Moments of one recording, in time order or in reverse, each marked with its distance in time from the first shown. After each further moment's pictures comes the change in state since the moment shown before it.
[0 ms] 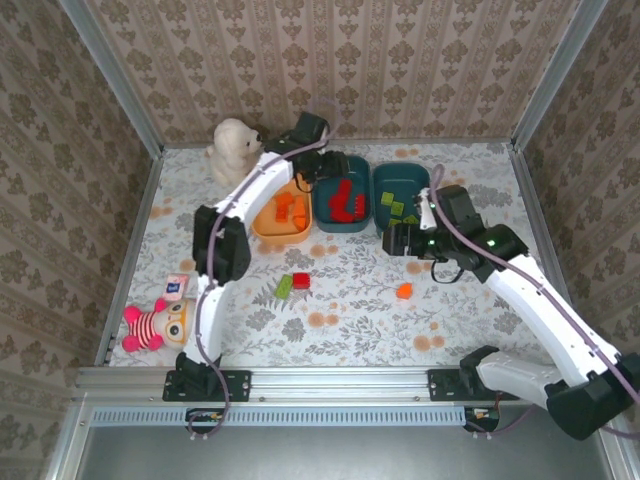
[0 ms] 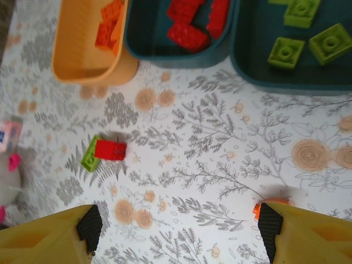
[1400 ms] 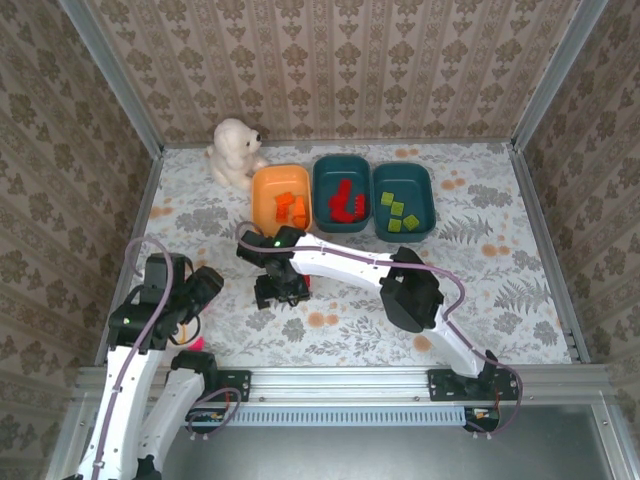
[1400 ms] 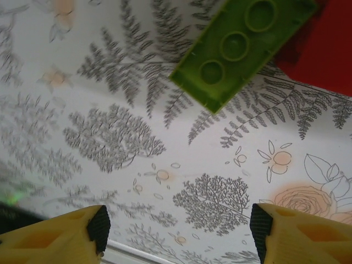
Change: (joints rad) left arm 0.341 -1.644 -1.328 -0.385 -0.177 -0.324; right arm 0.588 1.171 0.919 -0.319 0.002 0.423
